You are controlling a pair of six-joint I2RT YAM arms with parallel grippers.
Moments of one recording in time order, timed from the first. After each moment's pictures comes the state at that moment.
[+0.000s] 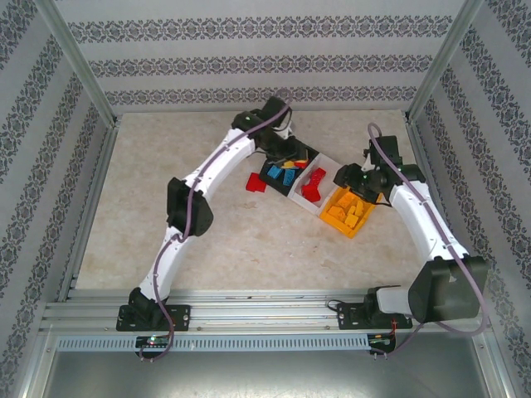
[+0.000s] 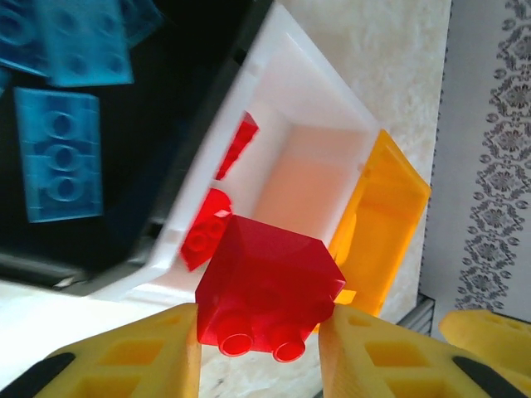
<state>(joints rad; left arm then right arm) -0.58 2.48 2.58 -1.13 0.50 -0.73 0.07 1.31 1.11 -0.82 -0.26 0.57</state>
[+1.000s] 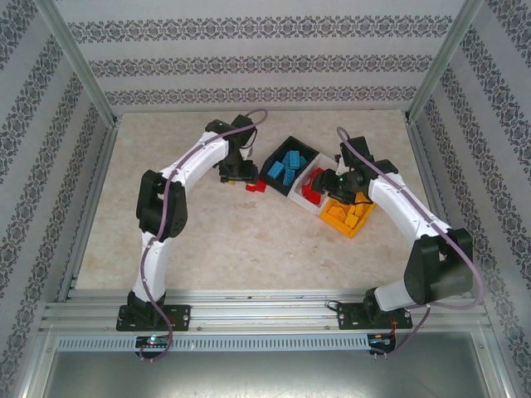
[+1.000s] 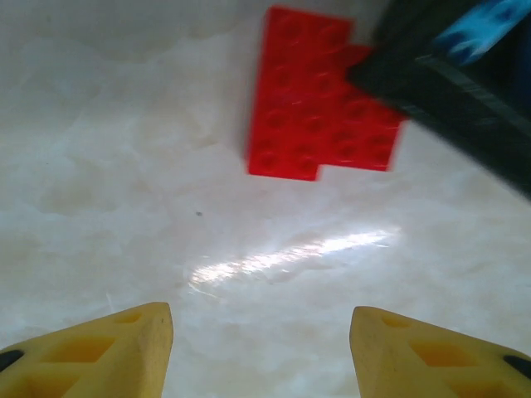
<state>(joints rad) -0.44 2.20 1.99 -1.22 0.12 -0.33 0.23 1.46 1.13 -0.78 -0.30 0.57</state>
